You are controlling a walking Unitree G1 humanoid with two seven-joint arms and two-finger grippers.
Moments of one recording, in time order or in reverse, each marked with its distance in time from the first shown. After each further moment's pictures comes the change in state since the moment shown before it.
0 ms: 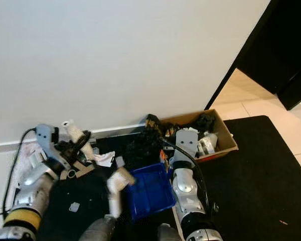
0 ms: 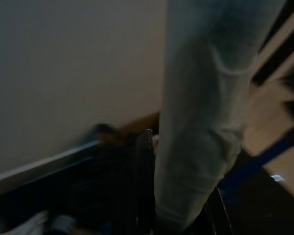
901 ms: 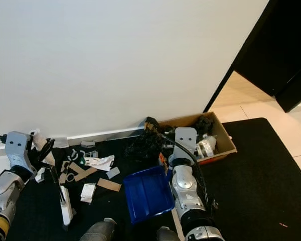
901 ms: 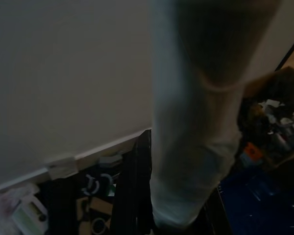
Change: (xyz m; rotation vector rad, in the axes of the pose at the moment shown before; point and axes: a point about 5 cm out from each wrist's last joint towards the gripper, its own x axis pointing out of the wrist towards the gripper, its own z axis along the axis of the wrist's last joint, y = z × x) left arm -0.071 0.071 0.011 0.290 0.167 0.377; right arm 0.006 -0.002 0.003 0.012 0.016 -0.008
